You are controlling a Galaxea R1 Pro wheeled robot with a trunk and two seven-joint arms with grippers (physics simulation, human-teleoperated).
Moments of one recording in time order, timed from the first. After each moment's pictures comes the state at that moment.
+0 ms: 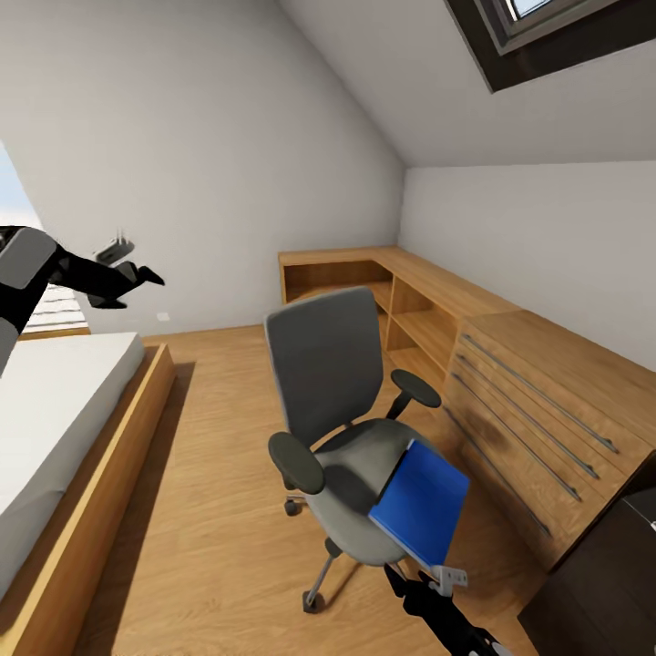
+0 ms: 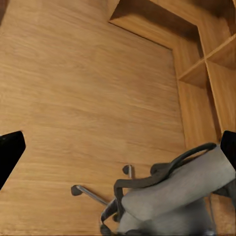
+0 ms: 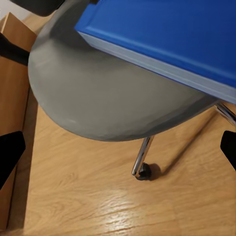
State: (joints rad) left arm -1.59 0.45 -0.31 -0.50 1.07 1.01 0.27; right arm -0.43 -0.09 0.59 -0.29 -0.98 -0.33 0.47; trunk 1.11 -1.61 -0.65
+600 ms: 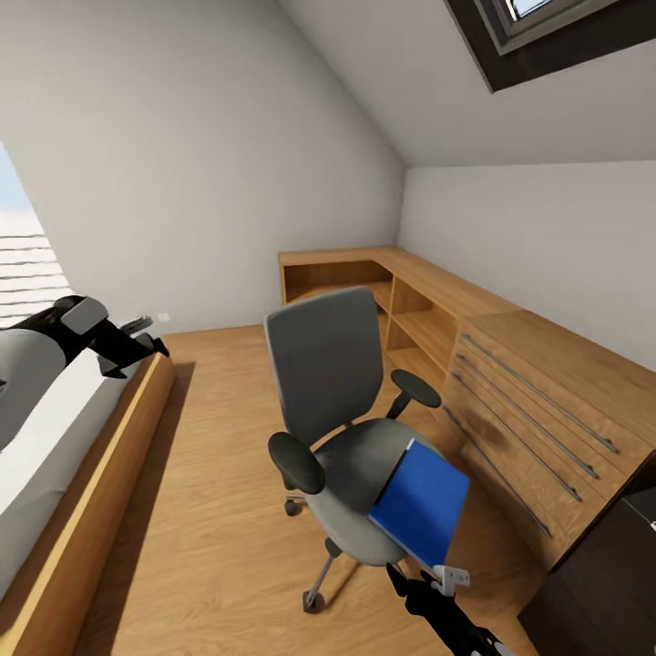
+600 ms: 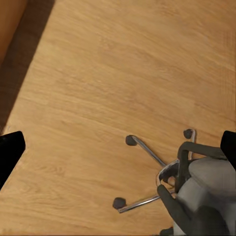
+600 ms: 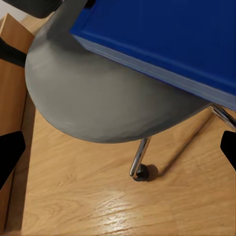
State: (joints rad) left arm -1.59 0.34 -0.36 -0.03 0.90 0.87 0.27; right arm -0.43 -0.09 0.59 -0.29 -0.98 -0.33 0.47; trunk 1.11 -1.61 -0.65
